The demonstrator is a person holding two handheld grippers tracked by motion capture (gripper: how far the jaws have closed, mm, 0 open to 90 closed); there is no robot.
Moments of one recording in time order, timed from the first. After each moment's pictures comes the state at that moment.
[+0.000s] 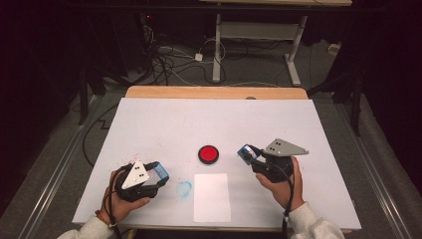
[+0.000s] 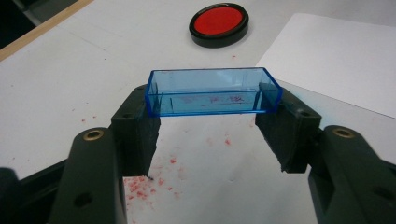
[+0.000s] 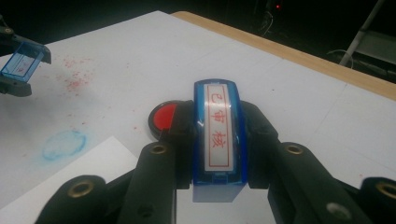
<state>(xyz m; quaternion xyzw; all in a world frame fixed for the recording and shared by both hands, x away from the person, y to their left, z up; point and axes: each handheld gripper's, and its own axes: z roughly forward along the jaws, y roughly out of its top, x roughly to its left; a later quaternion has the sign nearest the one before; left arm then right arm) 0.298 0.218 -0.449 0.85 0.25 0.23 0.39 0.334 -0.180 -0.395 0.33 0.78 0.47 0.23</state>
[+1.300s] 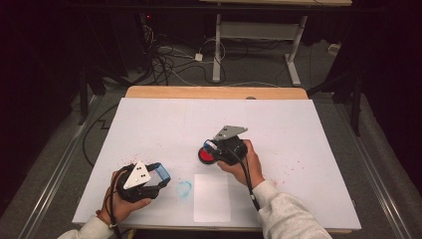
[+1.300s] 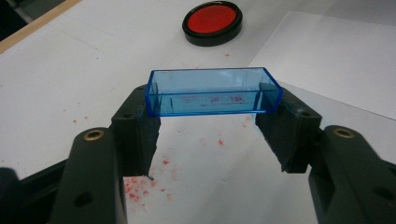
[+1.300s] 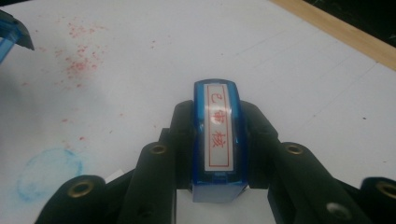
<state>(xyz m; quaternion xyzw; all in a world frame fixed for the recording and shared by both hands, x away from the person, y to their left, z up) 0.299 0.215 -0.450 0.86 0.25 0.22 0.39 0.398 -0.078 -0.419 0.27 0.86 0.40 0.17</state>
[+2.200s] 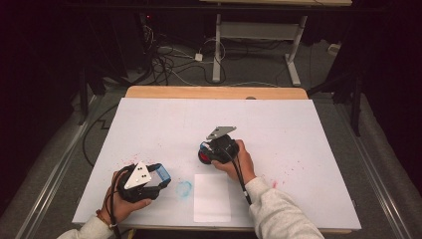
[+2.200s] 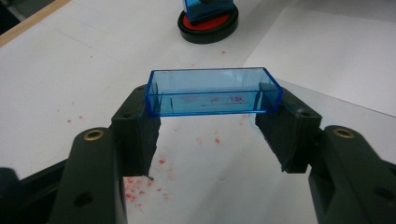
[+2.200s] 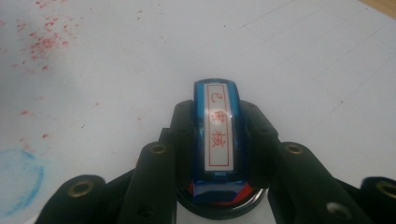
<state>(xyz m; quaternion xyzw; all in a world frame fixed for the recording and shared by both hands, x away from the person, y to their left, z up) 0.299 0.214 -0.451 0.86 0.24 0.21 0.39 0.419 -0.063 -0.447 0.28 0.87 0.37 0.16</state>
